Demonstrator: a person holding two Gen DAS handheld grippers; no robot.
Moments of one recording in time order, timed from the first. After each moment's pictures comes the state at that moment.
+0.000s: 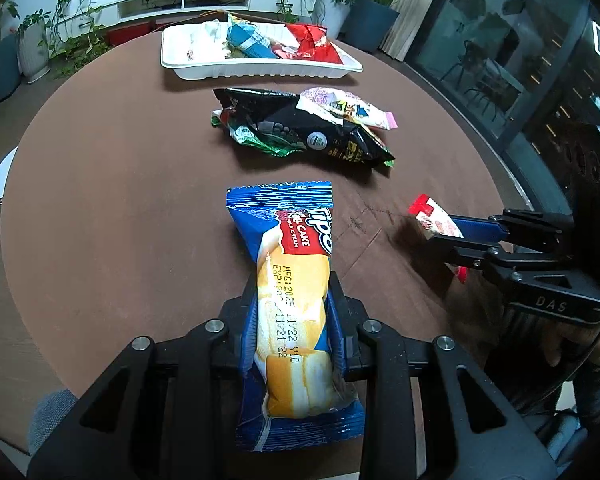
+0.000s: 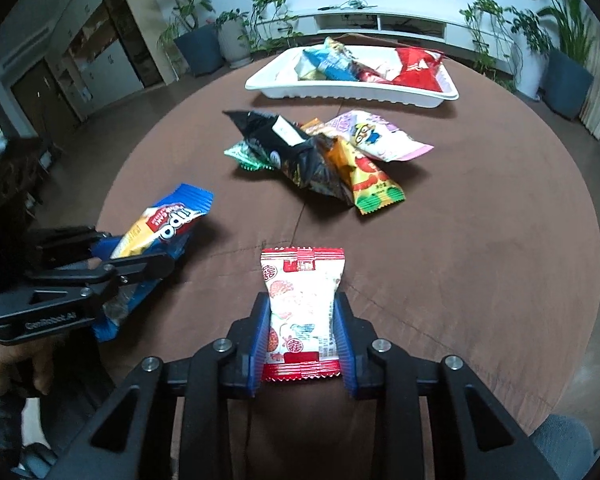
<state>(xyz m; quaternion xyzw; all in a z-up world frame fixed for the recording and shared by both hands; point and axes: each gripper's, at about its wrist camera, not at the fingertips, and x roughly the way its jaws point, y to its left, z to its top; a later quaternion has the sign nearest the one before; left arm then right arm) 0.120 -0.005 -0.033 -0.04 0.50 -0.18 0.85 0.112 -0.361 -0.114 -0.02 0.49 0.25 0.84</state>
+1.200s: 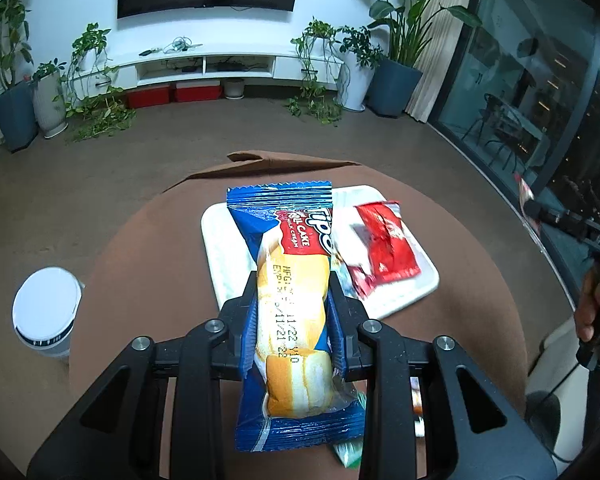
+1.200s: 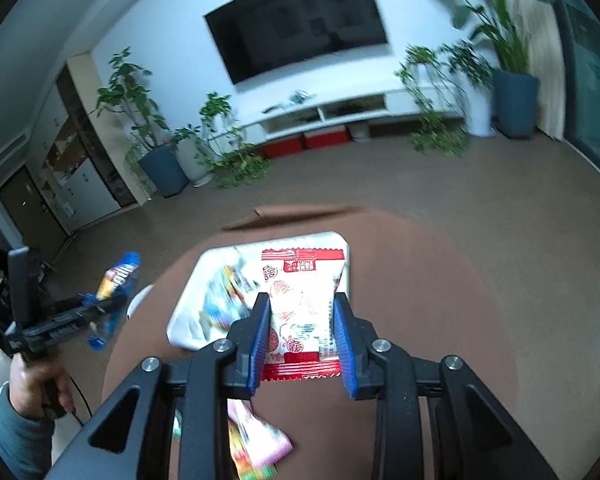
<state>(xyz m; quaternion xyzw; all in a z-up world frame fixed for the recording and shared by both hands) 0.371 0.051 0.094 -0.04 0.42 -0.14 0.90 0.333 -0.427 0.029 0.08 0.35 0.20 0.91</state>
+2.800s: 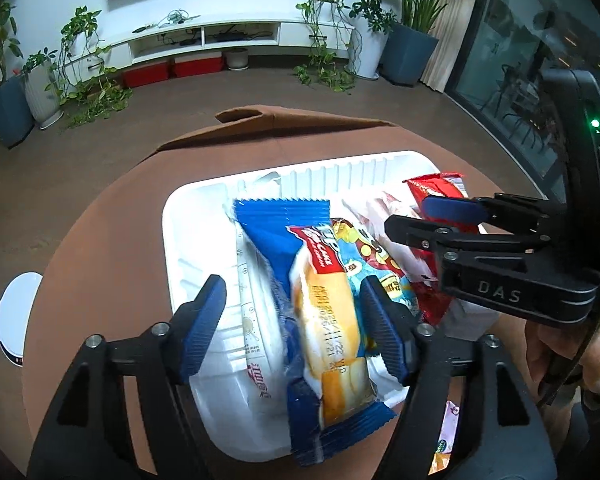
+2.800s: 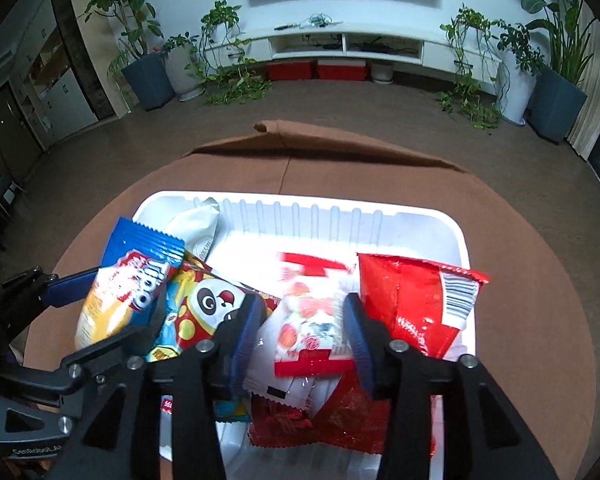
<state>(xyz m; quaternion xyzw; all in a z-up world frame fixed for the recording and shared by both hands) 0.469 0.011 -0.023 -0.01 0.46 -0.13 0.88 0.449 -0.301 -0.094 -0.04 0.46 0.18 0.87</state>
